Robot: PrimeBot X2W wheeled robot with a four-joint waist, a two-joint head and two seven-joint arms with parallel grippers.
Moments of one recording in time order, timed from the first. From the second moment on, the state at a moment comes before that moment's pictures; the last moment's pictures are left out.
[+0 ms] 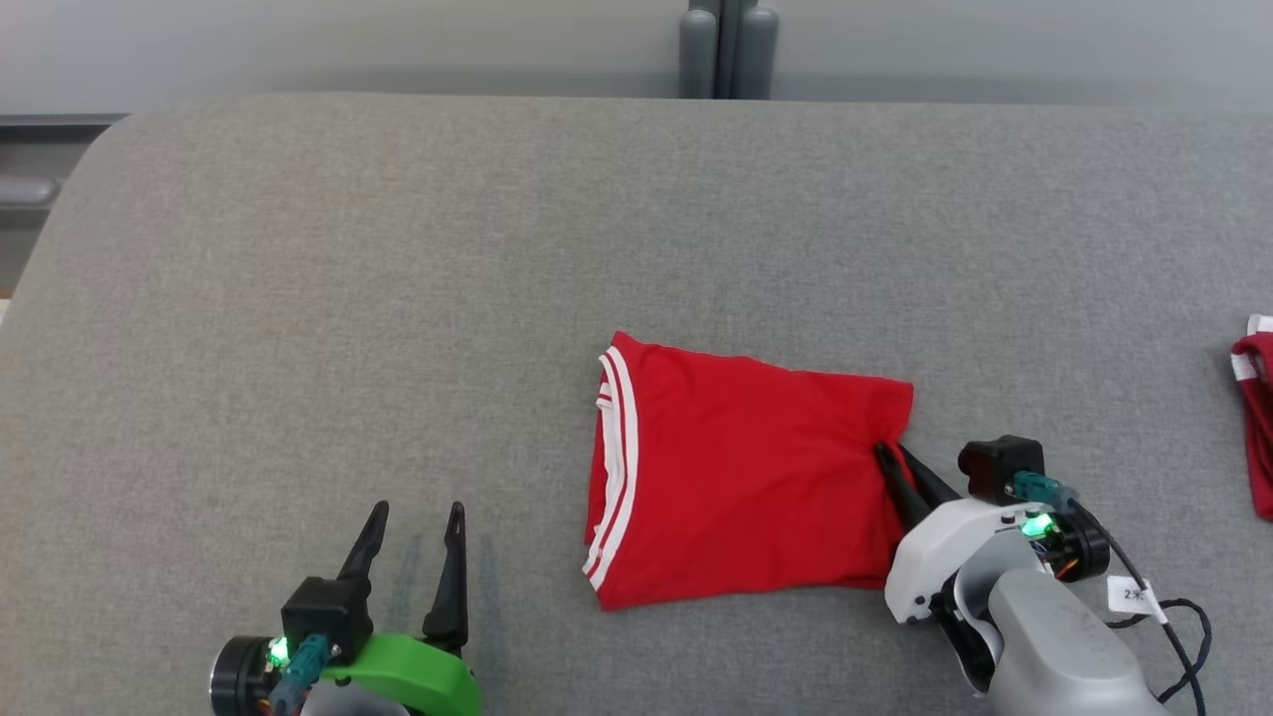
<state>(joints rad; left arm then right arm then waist) -0.06 0.05 -0.17 0.37 -0.19 -0.09 -0.26 -0.49 -0.04 0.18 0.97 0.24 0.14 -0.28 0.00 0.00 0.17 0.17</state>
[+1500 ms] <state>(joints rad) -0.16 0.09 -0.21 0.34 -0.11 -0.13 -0.26 -0.91 -0.16 -0.05 0.92 -0.08 0.13 -0.22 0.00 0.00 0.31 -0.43</state>
